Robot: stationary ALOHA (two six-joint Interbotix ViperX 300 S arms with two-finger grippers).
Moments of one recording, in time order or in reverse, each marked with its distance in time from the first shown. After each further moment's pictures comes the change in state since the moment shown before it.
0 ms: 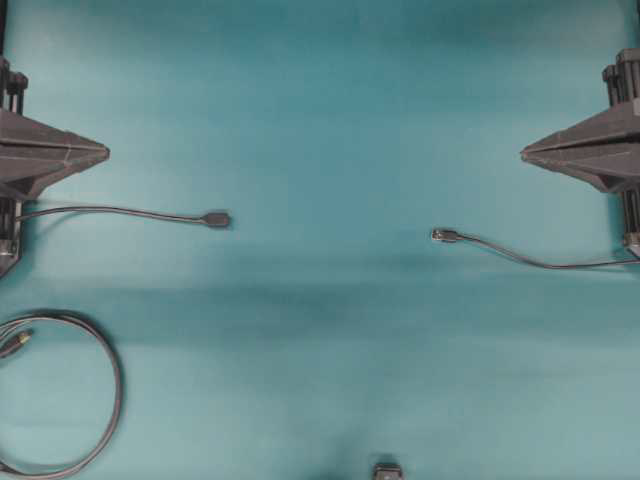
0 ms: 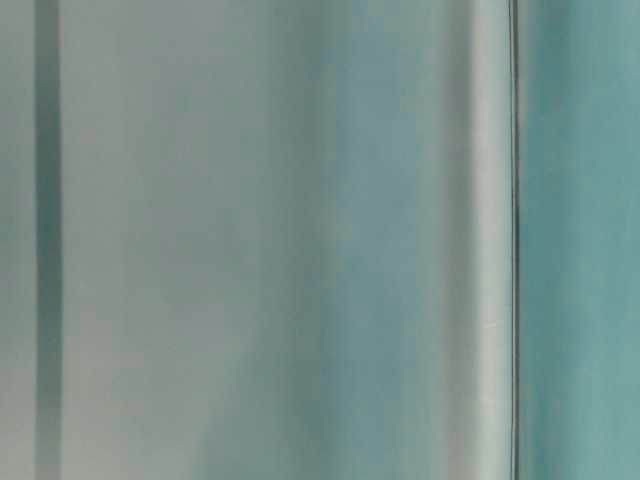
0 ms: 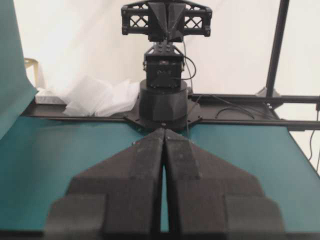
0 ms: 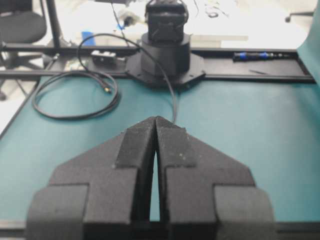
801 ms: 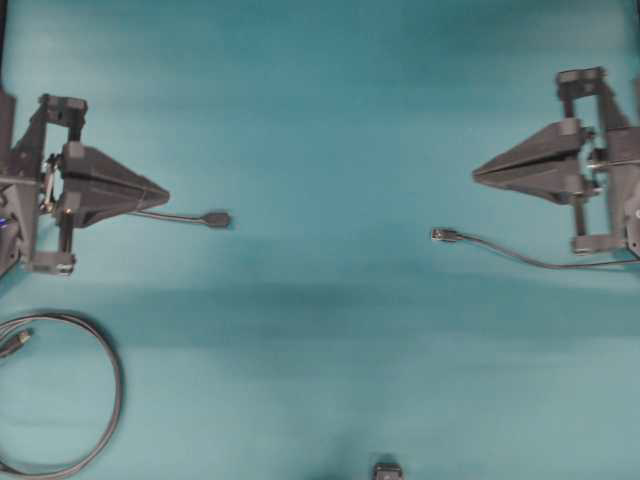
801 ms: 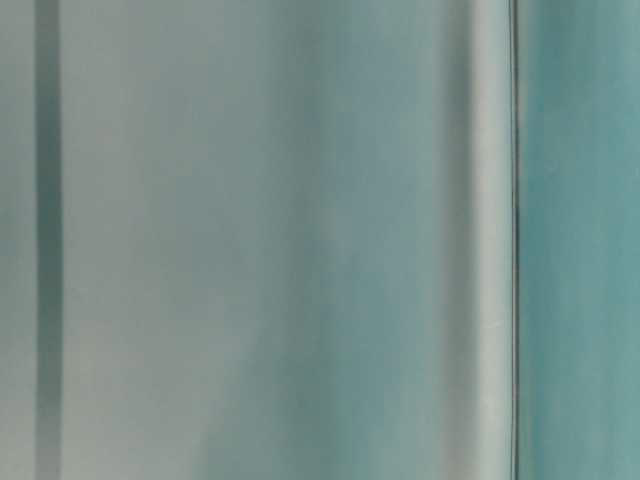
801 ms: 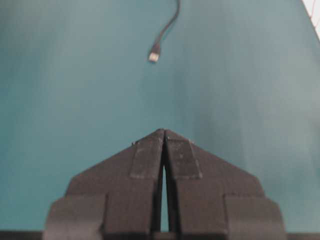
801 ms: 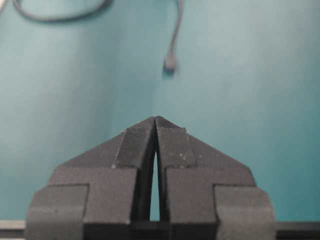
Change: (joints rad) left arm -0.026 0.239 -0.095 -0.031 0.333 -0.112; right arm 0.005 0.244 -0.100 -0.006 0.216 0.021
